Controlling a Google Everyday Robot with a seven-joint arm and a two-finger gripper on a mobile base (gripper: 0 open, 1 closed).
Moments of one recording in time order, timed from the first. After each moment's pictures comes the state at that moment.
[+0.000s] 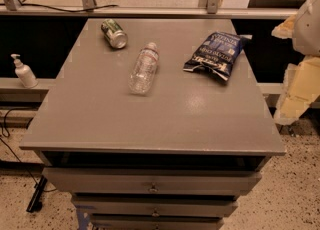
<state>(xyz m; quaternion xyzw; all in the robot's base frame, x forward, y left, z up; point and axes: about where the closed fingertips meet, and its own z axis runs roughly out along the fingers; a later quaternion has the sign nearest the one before) 0.438 -0.217 0.976 -0.60 0.78 -0.03 0.16</state>
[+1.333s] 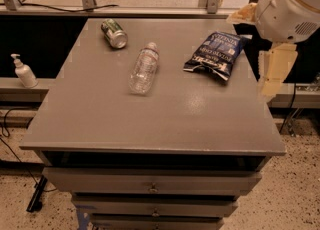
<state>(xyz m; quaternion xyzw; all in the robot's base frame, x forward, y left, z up) 0.492 -0.175 0.970 -0.74 0.64 -0.02 0.19</state>
